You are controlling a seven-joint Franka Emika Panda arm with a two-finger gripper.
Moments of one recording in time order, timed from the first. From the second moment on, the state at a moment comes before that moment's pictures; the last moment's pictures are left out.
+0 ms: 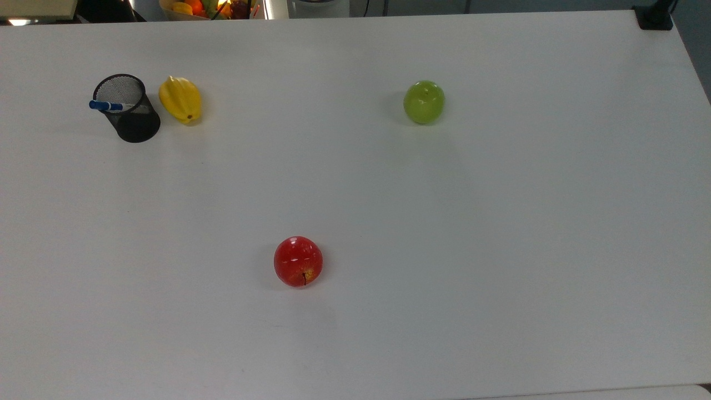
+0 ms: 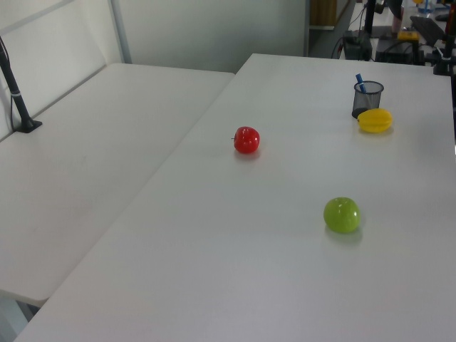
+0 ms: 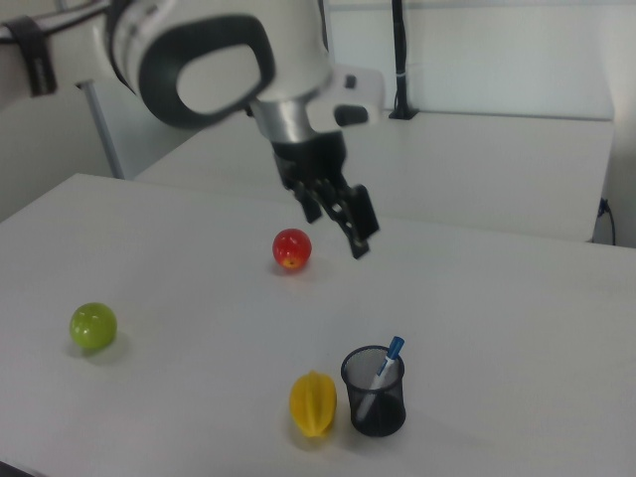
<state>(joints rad) -0.16 -0.02 -0.32 -1.66 0.08 1.84 -0.12</state>
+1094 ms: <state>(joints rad) -0.22 0.27 -0.33 -1.75 0.14 2.18 -0.13</state>
